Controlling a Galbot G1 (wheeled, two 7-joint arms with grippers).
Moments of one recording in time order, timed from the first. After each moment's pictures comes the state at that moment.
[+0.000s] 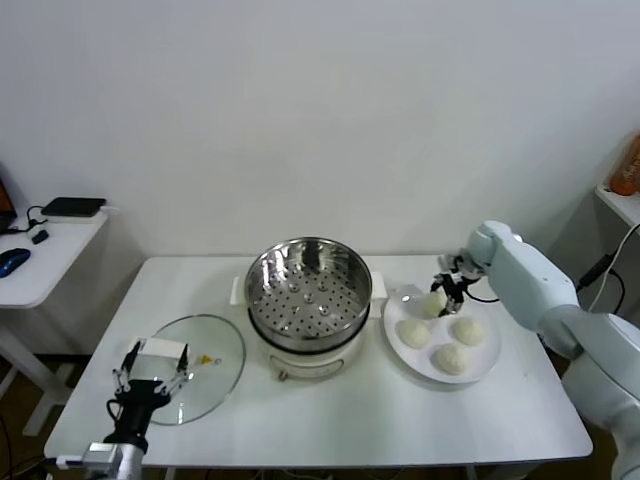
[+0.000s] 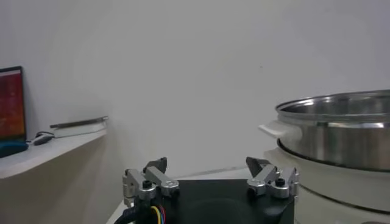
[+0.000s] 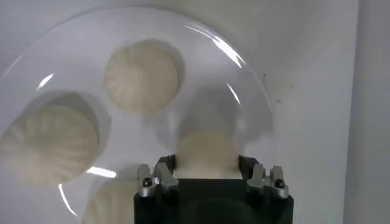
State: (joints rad) left arm 1.62 -1.47 -0.80 -1.97 -0.07 -0.09 0.15; right arm 0.07 1.11 -0.61 0.50 -0.32 0.21 -1.14
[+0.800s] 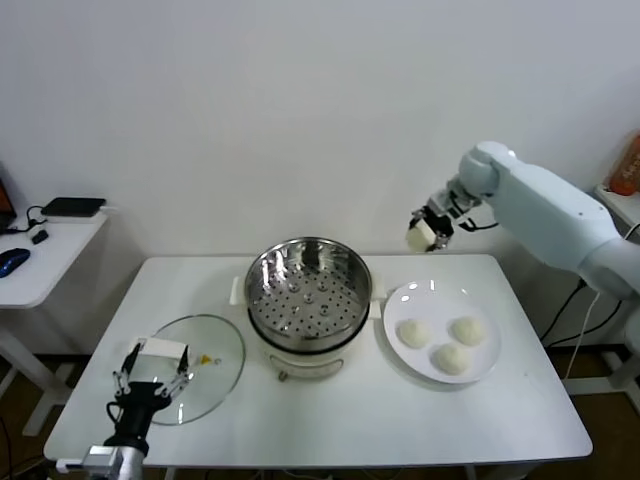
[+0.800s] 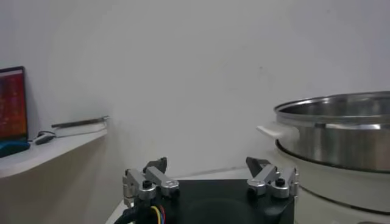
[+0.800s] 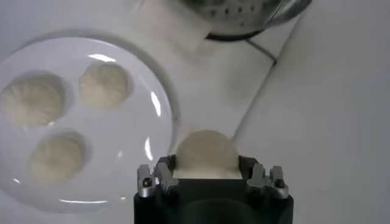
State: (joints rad) left arm 1.63 -1.48 -0.79 -1.99 -0.06 -0.09 0.14; right arm 0.49 1.03 -0.99 0.93 -0.11 0.32 -1.15
